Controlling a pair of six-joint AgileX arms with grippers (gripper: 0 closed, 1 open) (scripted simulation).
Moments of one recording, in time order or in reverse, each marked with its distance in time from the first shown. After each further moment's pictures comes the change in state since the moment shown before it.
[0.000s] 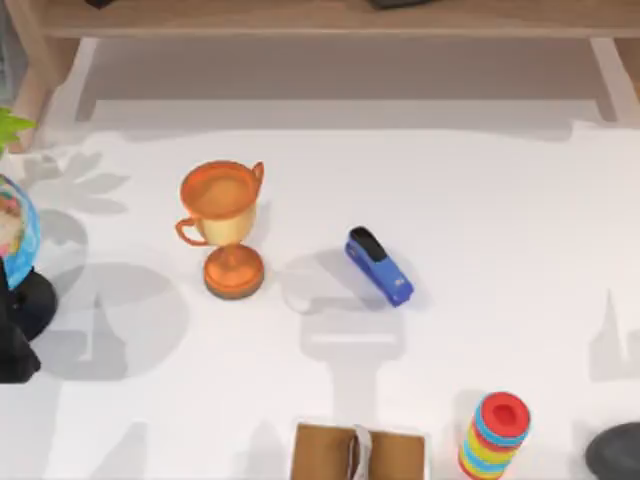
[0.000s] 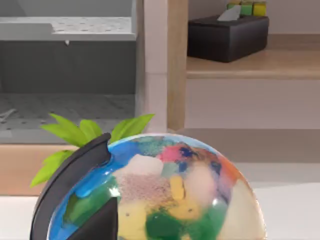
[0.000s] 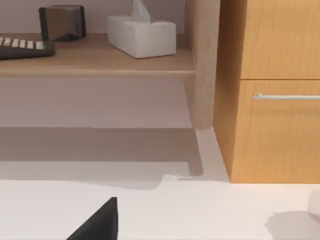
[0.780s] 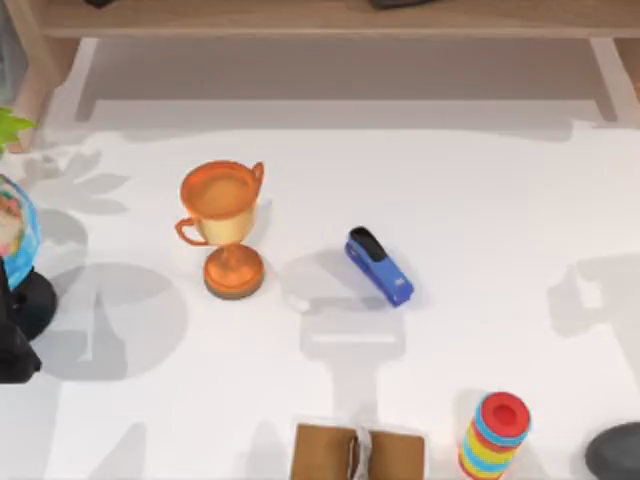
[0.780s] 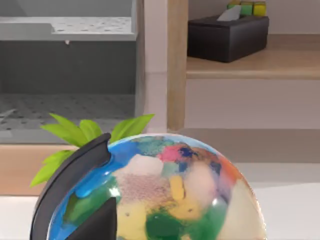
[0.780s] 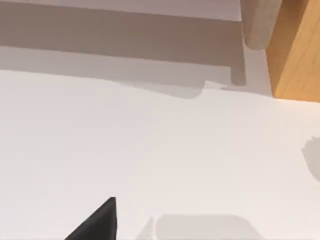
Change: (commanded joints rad) left arm 0.000 0.000 0.000 0.000 0.000 0.000; right arm 0.149 0.593 0.546 -0.381 0.057 -0.005
